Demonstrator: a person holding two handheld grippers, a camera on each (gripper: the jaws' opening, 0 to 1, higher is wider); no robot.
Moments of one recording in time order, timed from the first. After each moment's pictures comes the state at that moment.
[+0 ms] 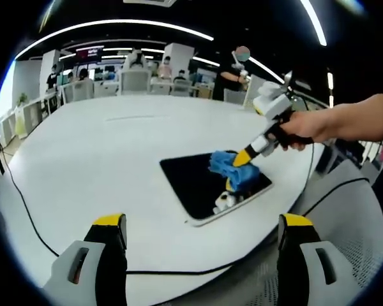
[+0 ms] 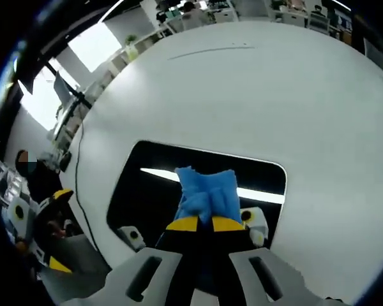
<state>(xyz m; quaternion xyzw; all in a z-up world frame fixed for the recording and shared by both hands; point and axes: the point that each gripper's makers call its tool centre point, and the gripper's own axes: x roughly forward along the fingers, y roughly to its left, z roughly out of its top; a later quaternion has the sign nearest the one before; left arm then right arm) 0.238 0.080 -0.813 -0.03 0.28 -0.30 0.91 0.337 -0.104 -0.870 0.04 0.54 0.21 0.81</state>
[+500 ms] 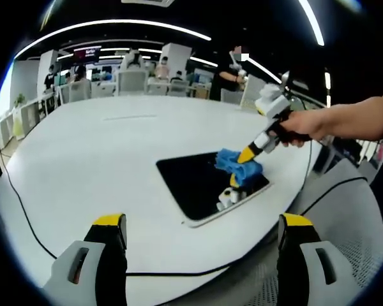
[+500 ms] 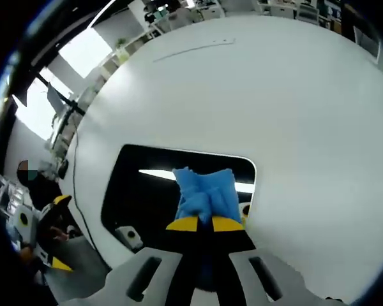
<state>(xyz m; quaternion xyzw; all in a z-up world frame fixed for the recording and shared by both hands) 0.236 0.077 -0.813 -0.03 0.28 -0.31 0.91 0.338 -0.132 -0.869 0.06 0.55 0.19 0.81</state>
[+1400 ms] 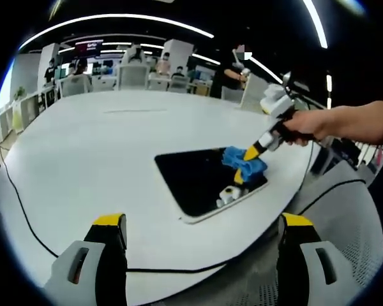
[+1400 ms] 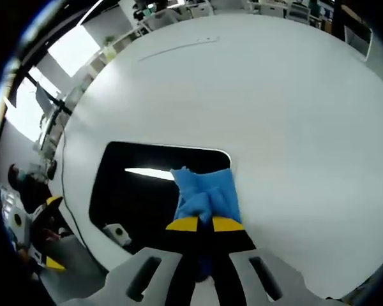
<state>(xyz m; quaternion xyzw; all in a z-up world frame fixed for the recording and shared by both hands) 0.232 0.078 -0.816 -0.04 0.30 -0.31 0.90 0.331 -0.151 -0.869 0.04 0.56 0.14 0.81</state>
